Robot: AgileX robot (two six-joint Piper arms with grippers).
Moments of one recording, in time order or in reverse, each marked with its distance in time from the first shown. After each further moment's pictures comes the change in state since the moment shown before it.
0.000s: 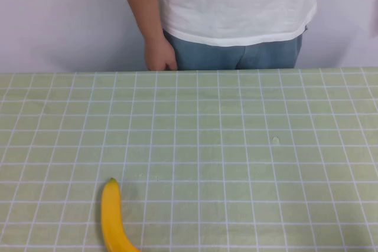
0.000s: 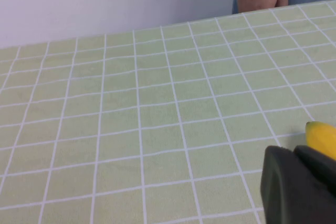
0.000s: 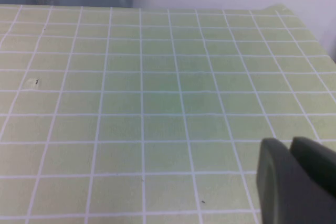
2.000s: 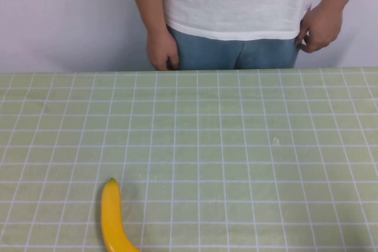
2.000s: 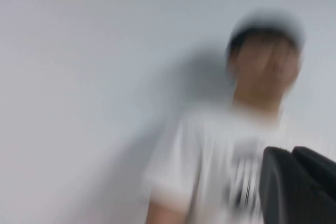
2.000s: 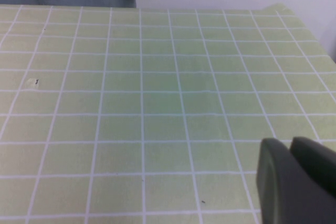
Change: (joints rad) right arm 0.000 0.000 0.000 0.000 0.000 0.000; left arm 0.000 0.102 -0.508 -0.184 -0.517 -0.159
